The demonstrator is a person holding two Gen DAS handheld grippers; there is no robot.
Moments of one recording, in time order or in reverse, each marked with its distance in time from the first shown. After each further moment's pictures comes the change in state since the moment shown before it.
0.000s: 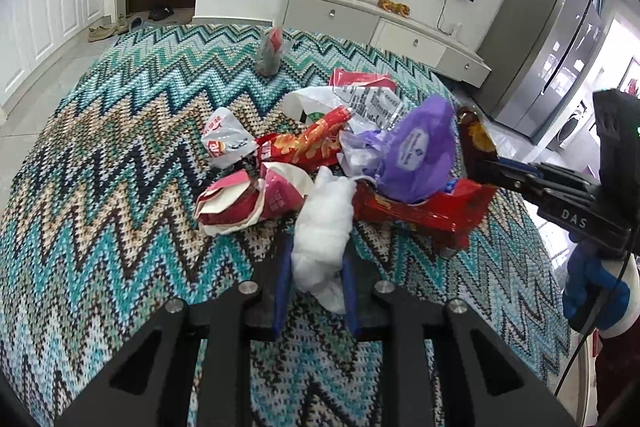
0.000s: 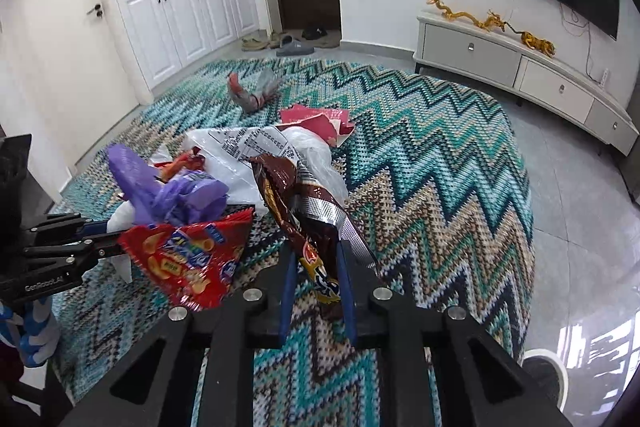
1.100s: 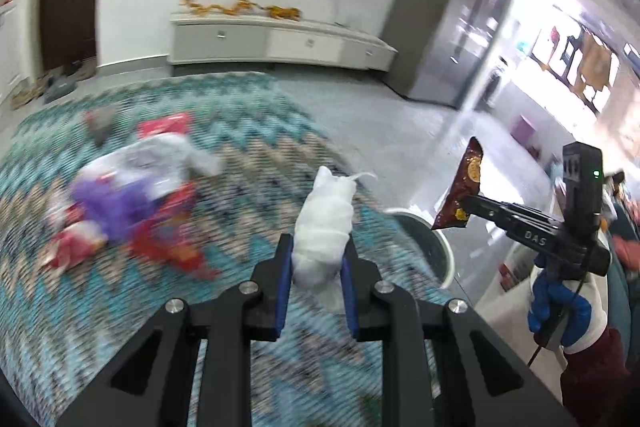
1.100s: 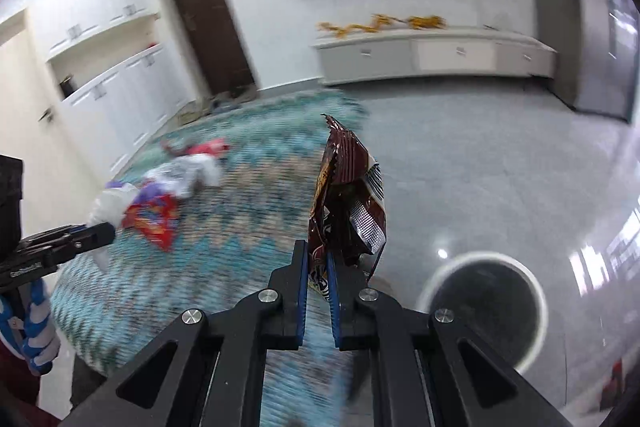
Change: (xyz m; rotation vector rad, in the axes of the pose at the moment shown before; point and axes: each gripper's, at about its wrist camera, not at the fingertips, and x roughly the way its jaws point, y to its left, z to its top) left arm -0.029 -0.177 0.001 0.272 -0.016 -0.239; right arm -0.156 -0.101 -0.122 0.363 -0.166 -0.153
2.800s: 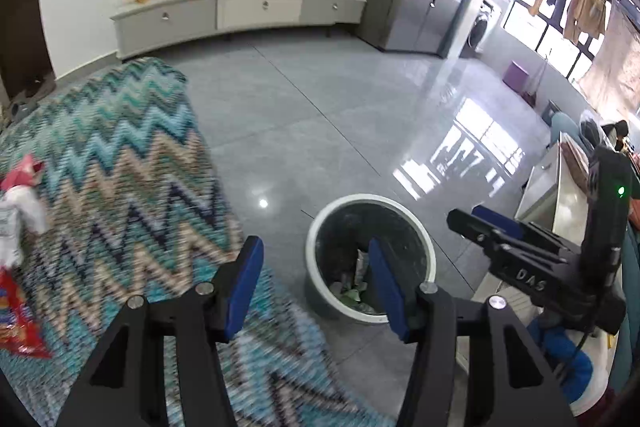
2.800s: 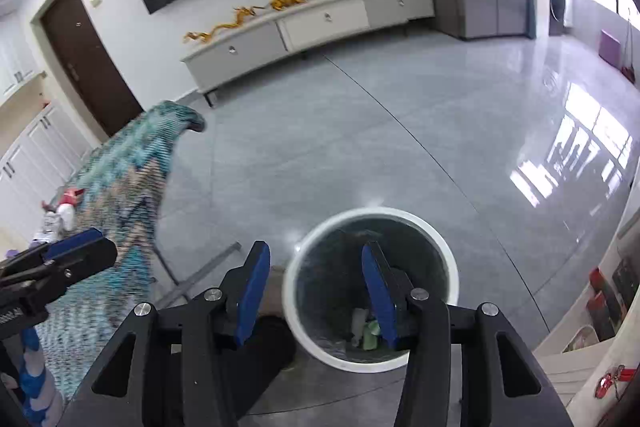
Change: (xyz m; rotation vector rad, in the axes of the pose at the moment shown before) left arm 0.129 -0.123 0.035 0.105 0.125 0.007; right arm -0.006 -0.140 -0.025 0.285 0.012 -0.243
